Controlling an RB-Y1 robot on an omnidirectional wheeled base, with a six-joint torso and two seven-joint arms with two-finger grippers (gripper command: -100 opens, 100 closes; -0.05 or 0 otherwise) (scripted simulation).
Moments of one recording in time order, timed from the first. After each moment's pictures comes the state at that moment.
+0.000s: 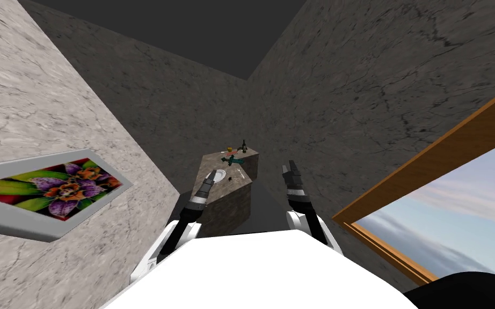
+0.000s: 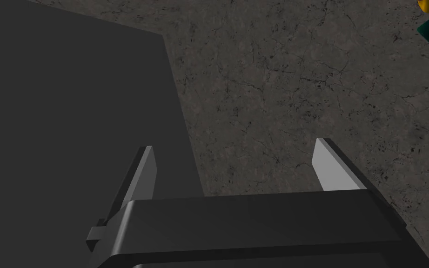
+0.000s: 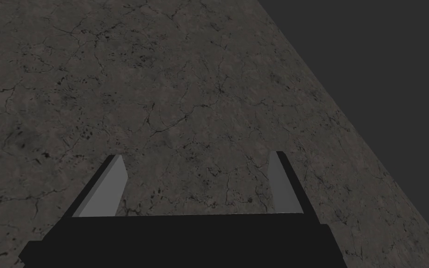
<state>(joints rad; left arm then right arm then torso) 0.42 0.31 -0.09 -2.14 -0.16 -0.32 -0.13 0.45 -0.01 0.01 -2.23 0.04 -0.40 0.01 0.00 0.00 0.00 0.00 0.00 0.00</state>
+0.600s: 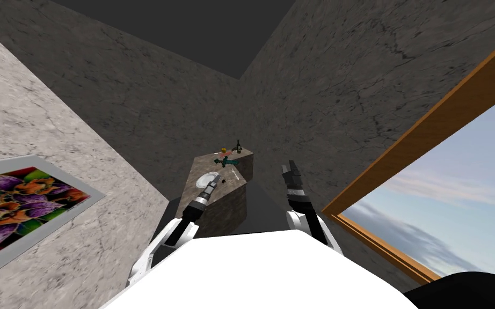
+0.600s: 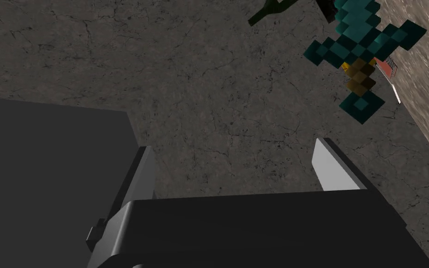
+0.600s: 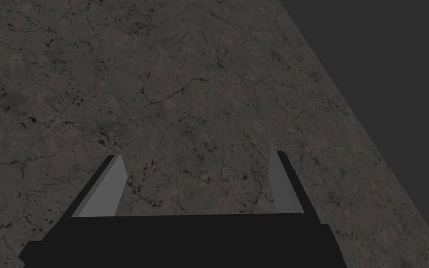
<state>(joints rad) 0.39 0.44 -0.13 -2.06 -0.18 -0.15 -0.10 0.45 -0.01 0.01 -2.23 0.04 -0.40 0.01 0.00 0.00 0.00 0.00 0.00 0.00</state>
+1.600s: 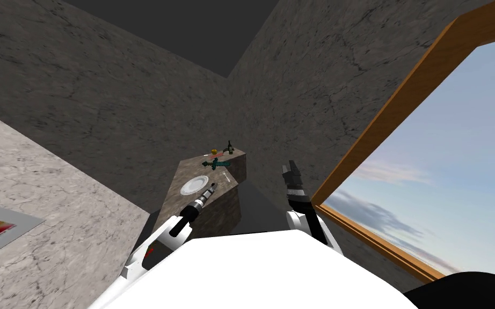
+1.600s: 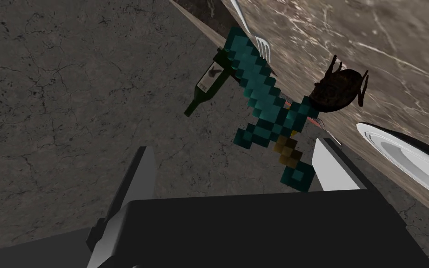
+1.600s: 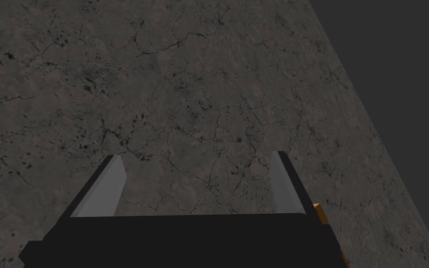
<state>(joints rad) 0.33 0.65 -0.19 -1.91 -0.22 0.11 -0.06 0.45 -0.01 0.01 -2.23 0.04 -0.40 0.01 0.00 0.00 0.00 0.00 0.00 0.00</state>
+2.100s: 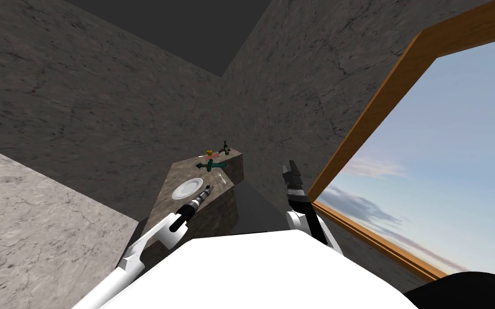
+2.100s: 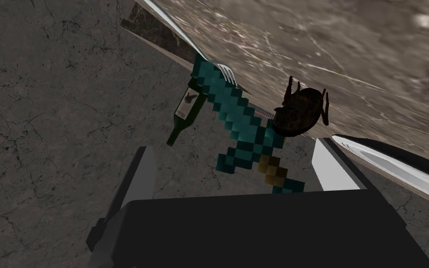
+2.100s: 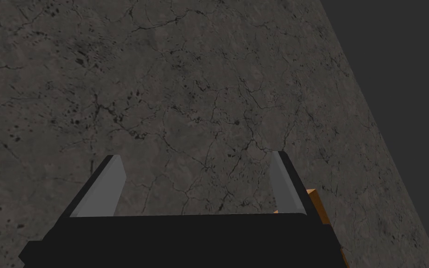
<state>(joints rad) 0.29 0.75 -0.21 -1.82 -0.23 0.22 -0.04 0.45 -0.01 0.01 -2.23 0.04 -0.40 0.01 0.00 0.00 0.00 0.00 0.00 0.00</state>
